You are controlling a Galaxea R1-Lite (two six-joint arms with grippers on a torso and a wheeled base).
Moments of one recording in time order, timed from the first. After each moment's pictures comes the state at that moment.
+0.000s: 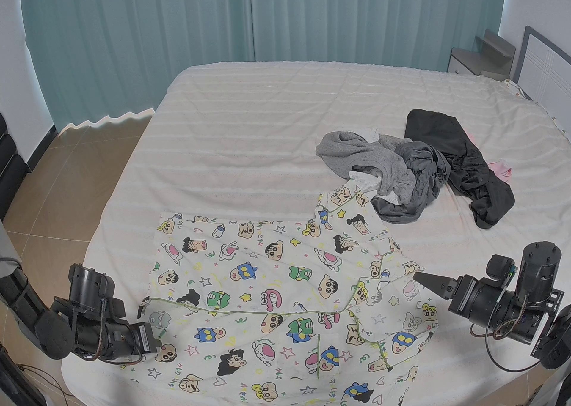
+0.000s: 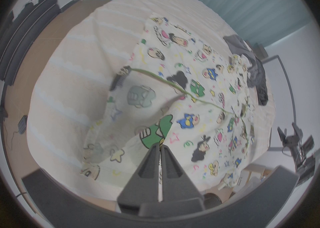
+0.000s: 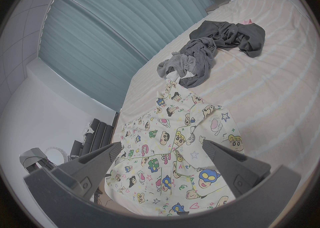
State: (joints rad) left arm -0.14 1.80 -0.21 -0.58 -0.20 -0.45; right arm 0.45 1.63 -0.08 -1.17 0.03 0.74
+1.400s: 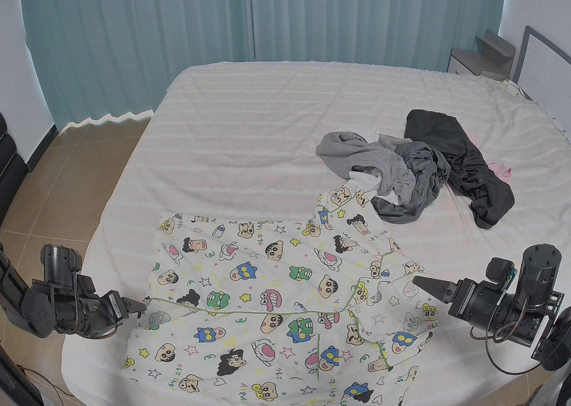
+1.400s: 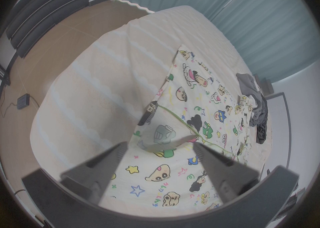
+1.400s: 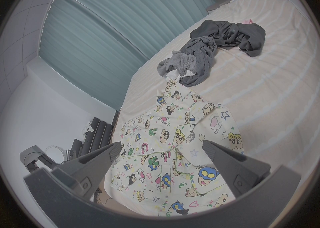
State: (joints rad) left arm 0.09 1.76 -0.28 -0.58 -0.25 -0.52; right arm 0.46 1.62 -0.07 -1.17 0.02 0.73
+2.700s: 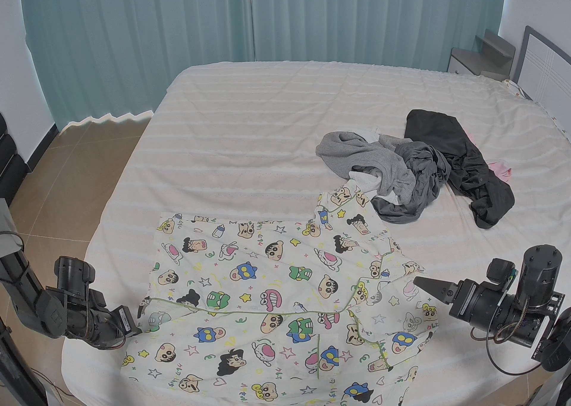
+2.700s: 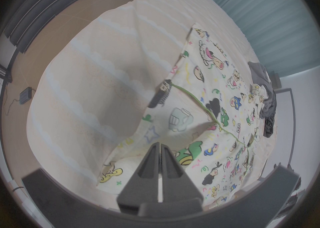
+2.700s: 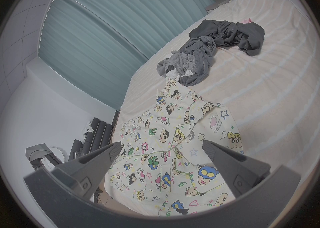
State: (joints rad) left arm 0.10 1.92 -0.28 -0.58 -0.27 -0.49; right arm 0.46 1.62 -0.07 -1.17 0.02 0.74
